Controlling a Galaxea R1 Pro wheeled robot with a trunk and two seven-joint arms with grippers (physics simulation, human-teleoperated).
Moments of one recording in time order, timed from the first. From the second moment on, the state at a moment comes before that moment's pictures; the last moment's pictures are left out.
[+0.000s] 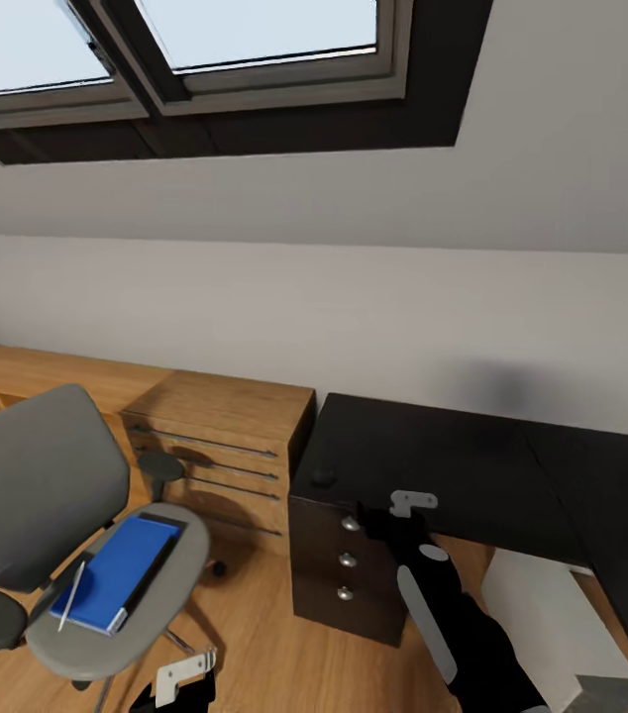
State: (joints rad) left arm -0.04 -0.04 -0.16 -0.92 0.21 -0.01 0.38; right arm -0.40 0.08 0.22 -1.20 -0.25 0.38 -0.25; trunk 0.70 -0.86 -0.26
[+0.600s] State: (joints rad) left arm -0.04 -0.04 -0.16 -0.92 0.21 -0.01 0.38; right arm -0.40 0.08 0.22 -1.20 -0.25 0.38 -0.26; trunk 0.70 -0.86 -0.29
